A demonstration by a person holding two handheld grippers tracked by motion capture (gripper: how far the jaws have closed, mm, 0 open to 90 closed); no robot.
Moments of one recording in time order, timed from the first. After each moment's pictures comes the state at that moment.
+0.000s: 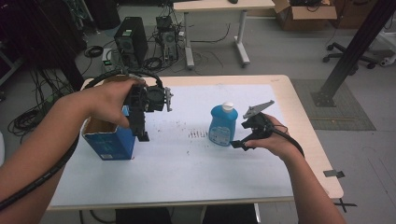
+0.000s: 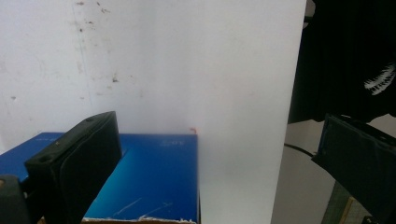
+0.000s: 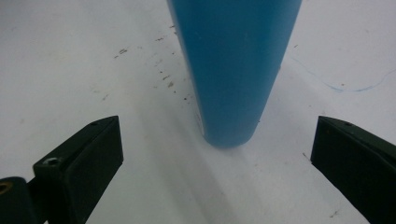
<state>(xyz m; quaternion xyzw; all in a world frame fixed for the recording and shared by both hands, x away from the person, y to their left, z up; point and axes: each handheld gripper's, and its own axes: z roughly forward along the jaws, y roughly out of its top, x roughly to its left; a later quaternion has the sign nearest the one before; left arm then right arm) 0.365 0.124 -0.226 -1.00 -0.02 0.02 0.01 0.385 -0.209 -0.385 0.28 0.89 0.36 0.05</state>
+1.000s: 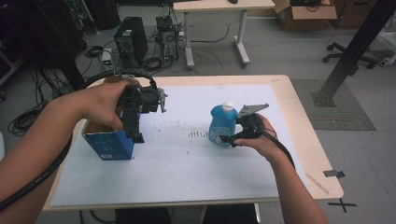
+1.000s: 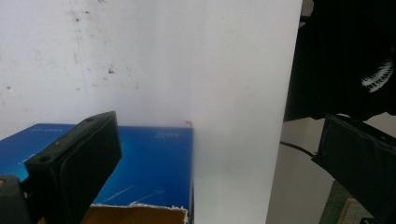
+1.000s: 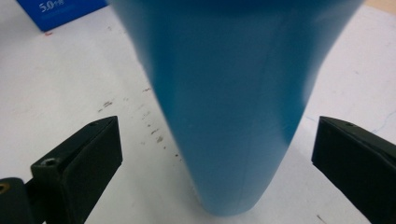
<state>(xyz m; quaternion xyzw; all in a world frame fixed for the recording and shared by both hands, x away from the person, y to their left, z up) 0.358 0.135 -0.222 -1.00 -0.03 0.01 0.01 0.392 -0.186 -0.402 0.30 0.85 0.43 0.09</state>
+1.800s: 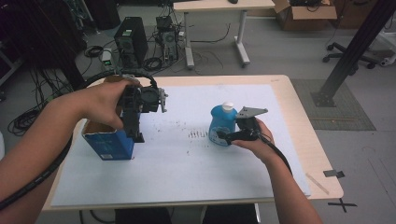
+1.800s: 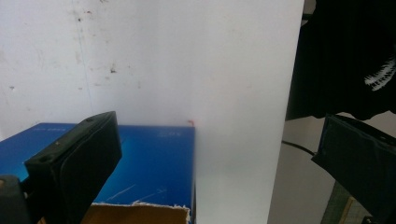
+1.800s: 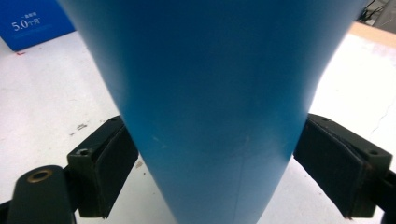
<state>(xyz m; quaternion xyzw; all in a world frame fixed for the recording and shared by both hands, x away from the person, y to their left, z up) 0.359 0.135 -0.222 -1.00 -0.03 0.01 0.01 0.392 -0.180 -0.418 0.30 0.82 0.46 0.14</state>
